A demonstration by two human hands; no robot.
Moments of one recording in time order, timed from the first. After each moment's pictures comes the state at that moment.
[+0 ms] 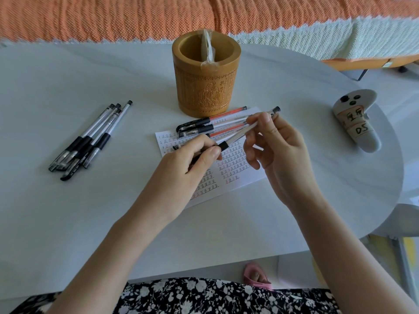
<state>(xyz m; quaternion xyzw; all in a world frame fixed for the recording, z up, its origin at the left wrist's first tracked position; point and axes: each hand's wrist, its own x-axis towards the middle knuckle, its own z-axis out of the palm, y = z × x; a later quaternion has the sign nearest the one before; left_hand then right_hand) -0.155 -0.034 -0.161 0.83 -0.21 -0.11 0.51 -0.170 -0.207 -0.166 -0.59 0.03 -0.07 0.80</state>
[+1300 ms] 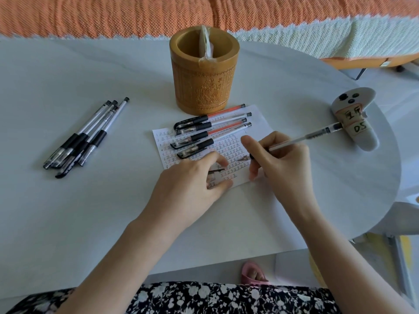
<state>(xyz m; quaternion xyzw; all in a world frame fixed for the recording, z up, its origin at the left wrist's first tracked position) -0.166 -0.049 -0.168 0.94 -0.21 -0.09 0.27 -0.186 -0.208 -0.180 -0.75 0.14 -0.17 0.63</state>
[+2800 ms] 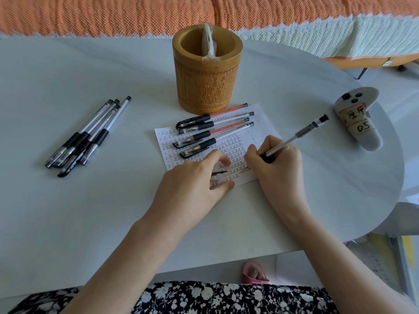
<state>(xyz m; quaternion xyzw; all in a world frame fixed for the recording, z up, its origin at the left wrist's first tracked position) -0.165 -0.051 -0.173 0.94 -0.20 -0.10 0.26 -0.183 -0.200 -0.194 -0.83 0.14 -0.21 0.50</state>
